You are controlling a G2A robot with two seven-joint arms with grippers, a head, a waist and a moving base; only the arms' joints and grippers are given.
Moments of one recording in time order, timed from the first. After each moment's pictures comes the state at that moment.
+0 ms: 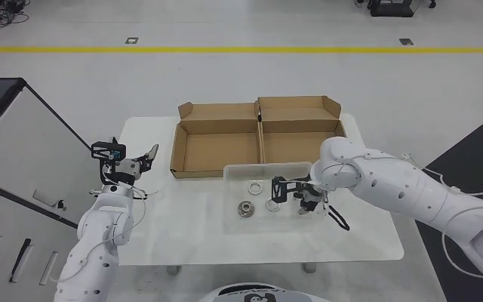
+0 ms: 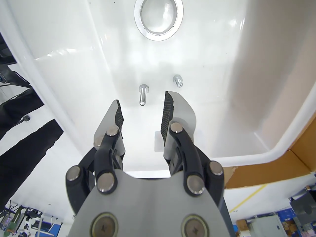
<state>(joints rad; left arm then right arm) 1.73 -1.15 -1.60 -1.80 1.33 0.00 0.00 -0.52 -0.80 0.17 -1.66 -0.46 -0.55 1.27</state>
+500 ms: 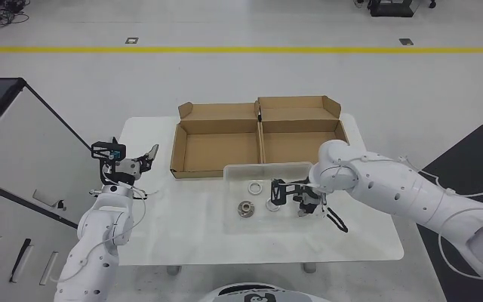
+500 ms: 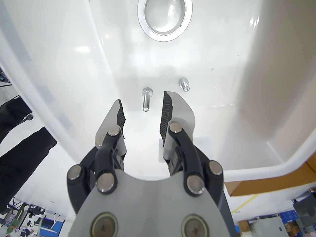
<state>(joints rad) 1.73 -1.15 -1.60 -1.80 1.33 0.00 0.00 -0.54 -0.81 0.17 -1.64 -0.46 -0.55 1.27</state>
